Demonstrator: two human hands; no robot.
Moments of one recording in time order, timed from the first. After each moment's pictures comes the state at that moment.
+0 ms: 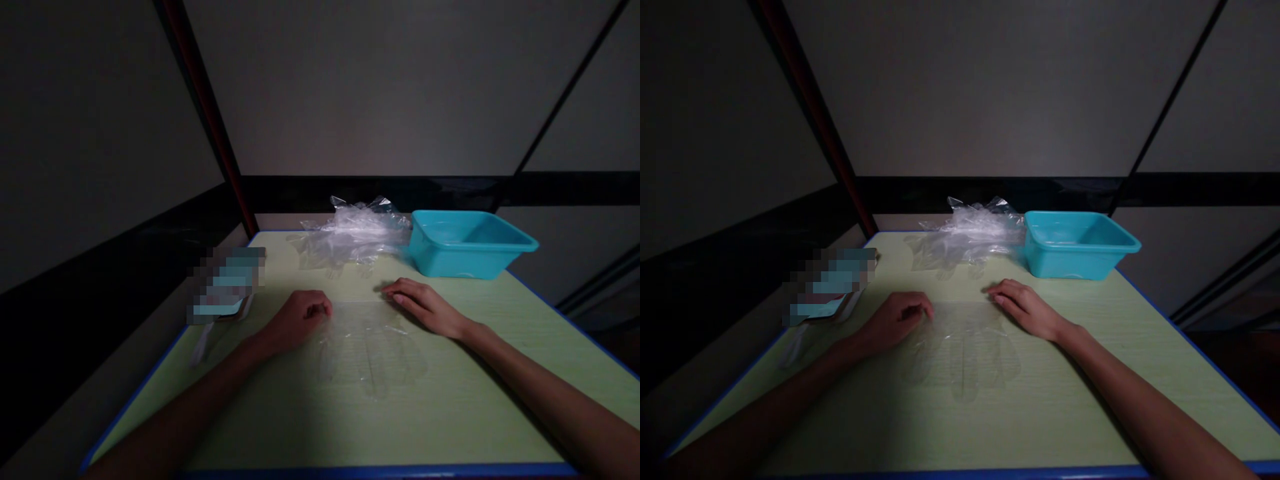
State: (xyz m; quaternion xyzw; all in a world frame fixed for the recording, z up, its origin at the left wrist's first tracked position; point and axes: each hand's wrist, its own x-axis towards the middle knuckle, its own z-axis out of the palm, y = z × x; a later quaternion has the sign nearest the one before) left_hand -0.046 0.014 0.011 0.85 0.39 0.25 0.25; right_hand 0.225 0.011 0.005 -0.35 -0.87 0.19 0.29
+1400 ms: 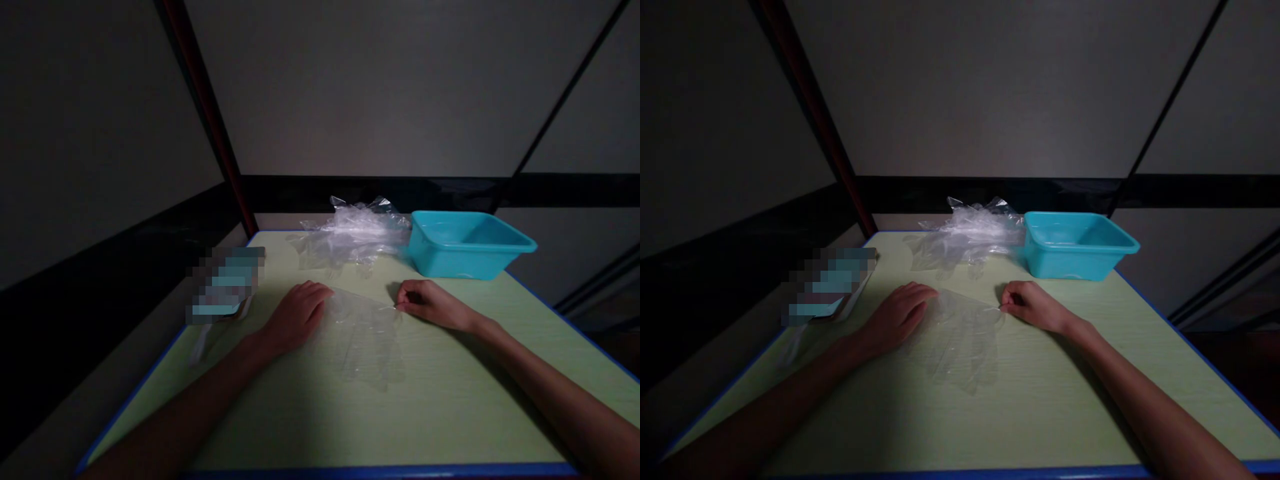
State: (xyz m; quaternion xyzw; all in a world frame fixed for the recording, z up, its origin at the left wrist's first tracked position) left_hand -0.048 0.020 0.000 0.90 0.37 0.23 0.02; right_hand 0.235 0.019 0.007 -0.44 -0.82 0.28 0.21
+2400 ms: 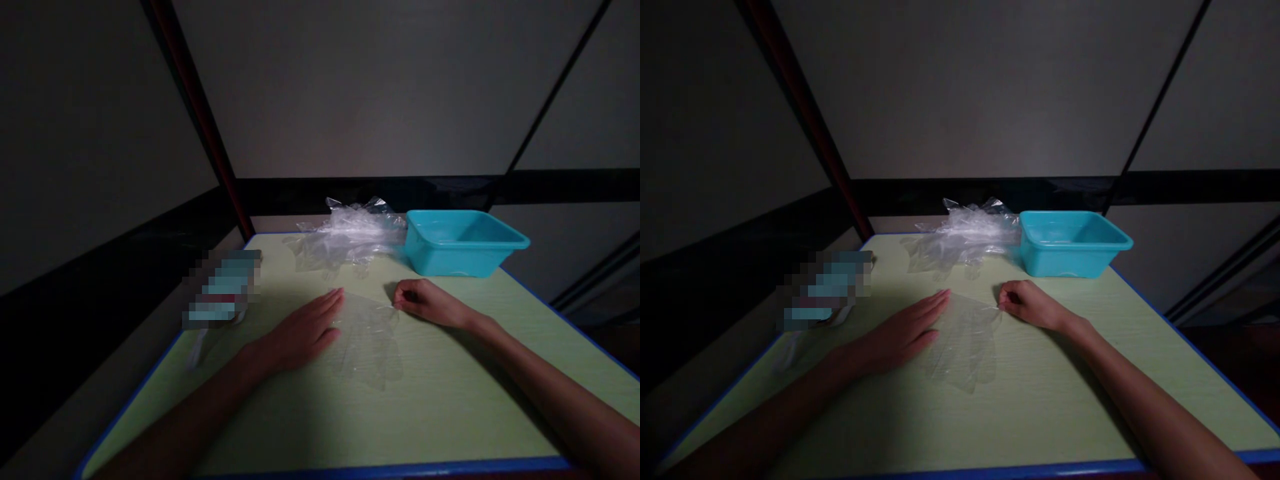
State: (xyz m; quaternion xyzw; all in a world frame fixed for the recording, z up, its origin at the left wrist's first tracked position) left_hand -0.042 0.002 0.004 0.94 0.32 0.08 0.09; right_hand 0.235 0.019 0.007 -0.44 -0.82 0.29 0.21
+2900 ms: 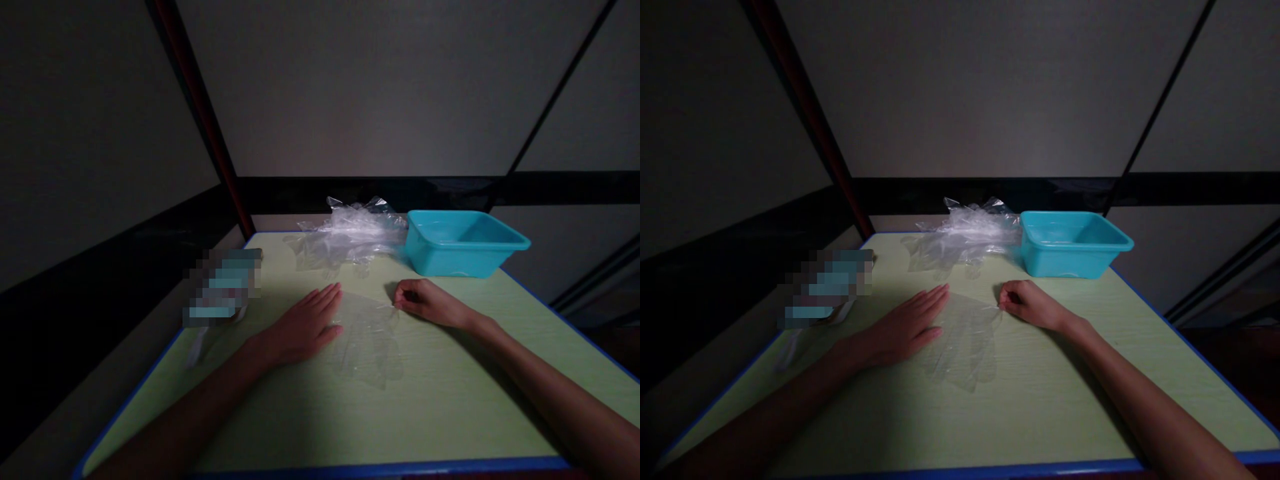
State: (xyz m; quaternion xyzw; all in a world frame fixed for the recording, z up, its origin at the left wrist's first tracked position) left_hand -0.041 0.011 0.001 0.94 0.33 0.05 0.06; right_hand 0.234 0.018 0.011 -0.45 -0.82 0.29 0.21
